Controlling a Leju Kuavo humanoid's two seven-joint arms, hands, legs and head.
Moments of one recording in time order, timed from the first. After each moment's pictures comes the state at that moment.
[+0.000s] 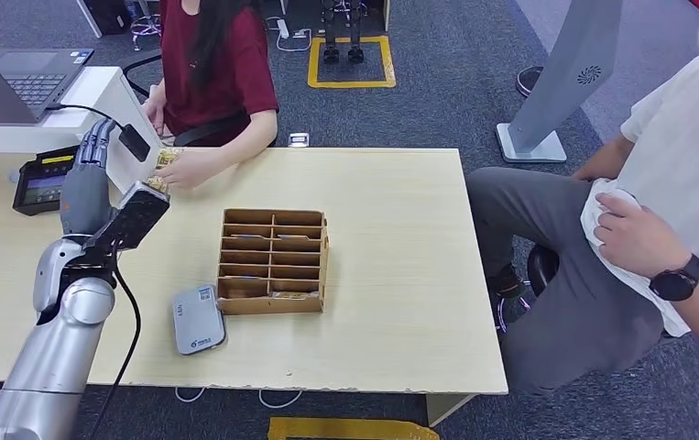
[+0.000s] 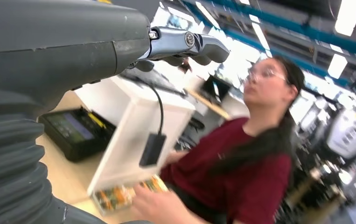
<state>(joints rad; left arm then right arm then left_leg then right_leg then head) -0.44 0.21 -0.20 -1.29 -0.71 0.21 -0.13 0.25 -0.40 0.75 -1.27 0.25 -0.36 0.54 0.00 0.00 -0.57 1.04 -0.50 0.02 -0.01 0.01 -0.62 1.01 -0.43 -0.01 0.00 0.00</state>
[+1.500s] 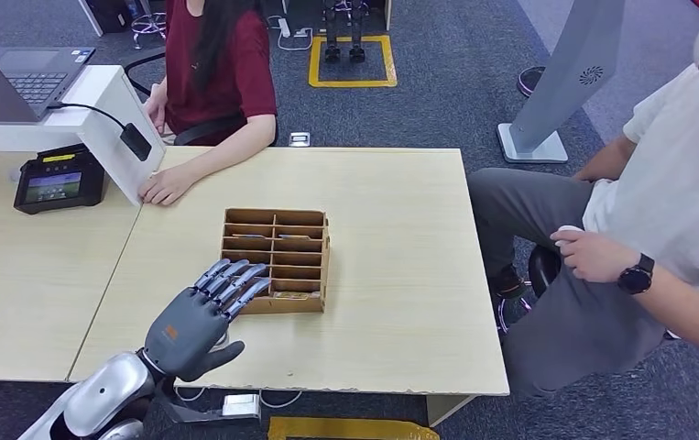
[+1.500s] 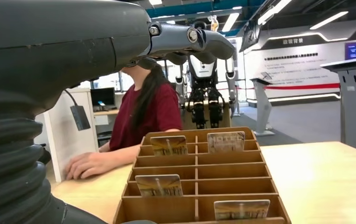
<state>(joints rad) -0.11 0.46 -0.69 -1.73 -1.10 0.12 -0.08 0.24 -0.22 0.43 -0.92 0.34 -0.27 0.31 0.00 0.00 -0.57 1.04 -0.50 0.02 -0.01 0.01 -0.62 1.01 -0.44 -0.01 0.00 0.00</state>
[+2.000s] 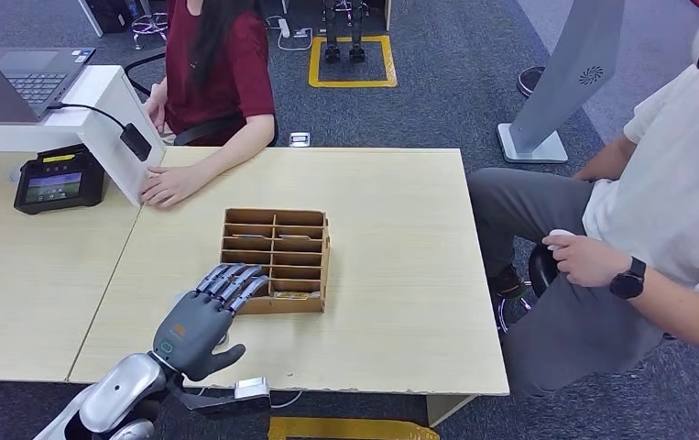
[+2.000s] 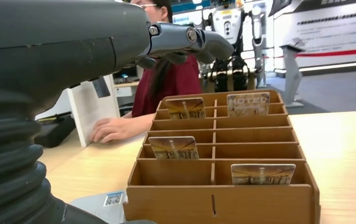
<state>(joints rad) -0.11 0.43 -0.70 -1.66 -1.07 0.07 0.00 0.24 -0.18 0.35 -0.91 0.42 -0.23 0.31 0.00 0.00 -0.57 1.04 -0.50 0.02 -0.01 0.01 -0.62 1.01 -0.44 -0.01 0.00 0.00</state>
